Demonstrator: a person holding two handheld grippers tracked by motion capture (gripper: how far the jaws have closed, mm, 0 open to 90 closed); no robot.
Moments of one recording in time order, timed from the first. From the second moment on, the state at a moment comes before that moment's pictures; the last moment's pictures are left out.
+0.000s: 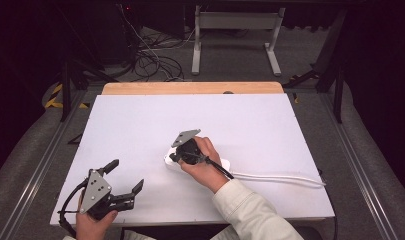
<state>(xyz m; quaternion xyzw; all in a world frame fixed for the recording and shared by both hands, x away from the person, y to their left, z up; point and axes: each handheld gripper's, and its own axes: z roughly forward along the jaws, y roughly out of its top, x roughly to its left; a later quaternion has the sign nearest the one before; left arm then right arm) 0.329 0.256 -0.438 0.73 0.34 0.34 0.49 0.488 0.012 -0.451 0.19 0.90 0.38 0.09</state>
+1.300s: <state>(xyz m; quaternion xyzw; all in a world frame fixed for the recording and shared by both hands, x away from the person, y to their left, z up) 0.328 0.255 -0.438 0.73 0.34 0.34 0.49 0.485 0.020 -0.455 0.20 0.91 0.35 0.10</state>
